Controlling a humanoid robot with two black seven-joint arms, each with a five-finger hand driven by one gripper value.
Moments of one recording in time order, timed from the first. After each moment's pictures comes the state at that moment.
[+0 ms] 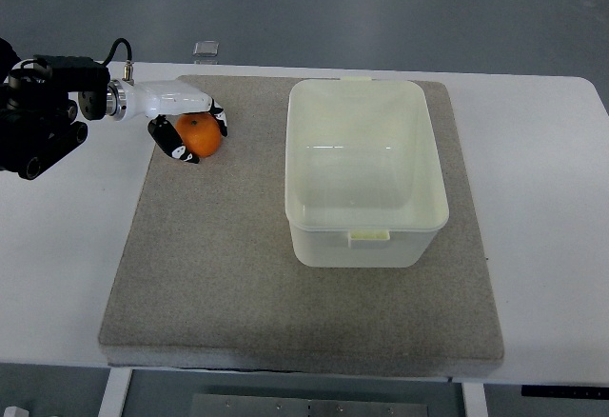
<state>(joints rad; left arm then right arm) -1.17 0.42 -0.01 -0.55 1.52 -0.11 -0.59 0.00 0.00 -0.15 0.17 -0.10 -0.16 0.13</state>
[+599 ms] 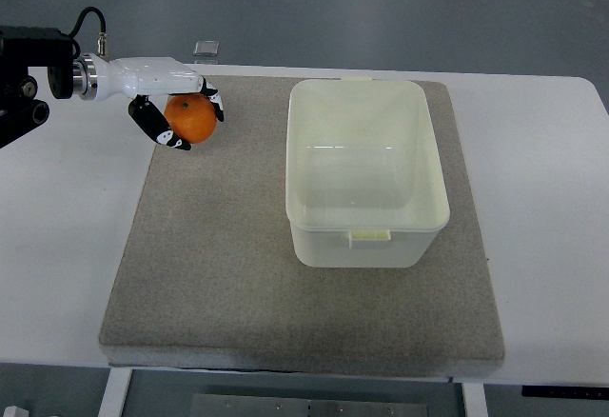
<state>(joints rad) -1.25 0.67 -0.02 -0.91 1.50 -0.14 -0.59 0.00 0.00 -0.15 0.17 -0.10 -0.16 0.13</state>
